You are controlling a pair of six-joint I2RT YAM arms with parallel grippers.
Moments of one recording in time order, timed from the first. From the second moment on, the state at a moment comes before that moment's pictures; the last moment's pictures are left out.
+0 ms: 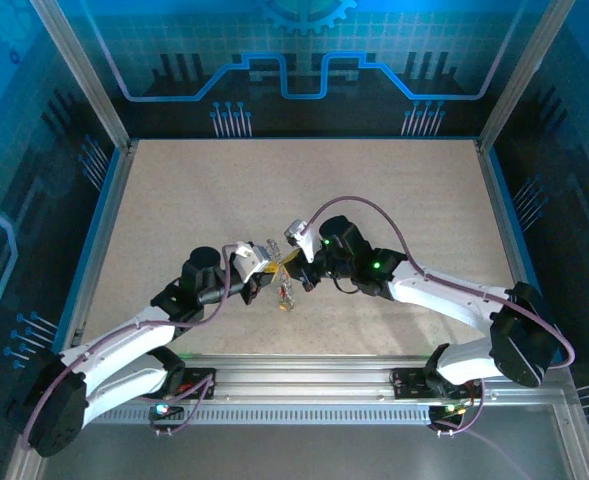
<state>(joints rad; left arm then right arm) -0.55 0.96 0.37 0.24 0.39 0.14 0.84 1.37 0.89 -0.11 -0.28 0.10</state>
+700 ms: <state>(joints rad) -0.55 0.97 0.39 0.23 0.39 0.11 0.86 1.38 0.89 -0.11 -0.24 0.10</state>
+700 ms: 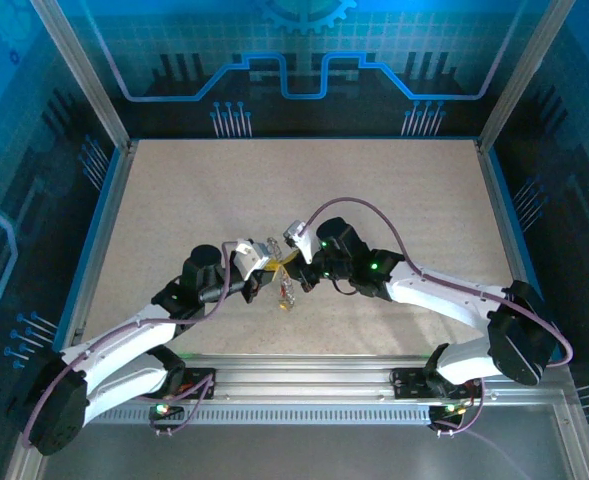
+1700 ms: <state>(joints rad) -0.55 0.99 0.39 0.23 0.38 0.04 0.86 1.39 0.89 -0.09 -0.21 0.10</state>
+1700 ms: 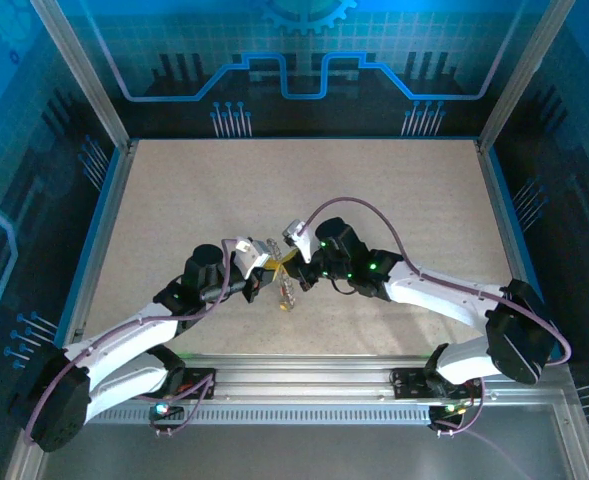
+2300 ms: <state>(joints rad) -0.55 1.00 0.39 0.24 0.38 0.04 0.86 1.39 0.89 -0.09 -0.20 0.10</state>
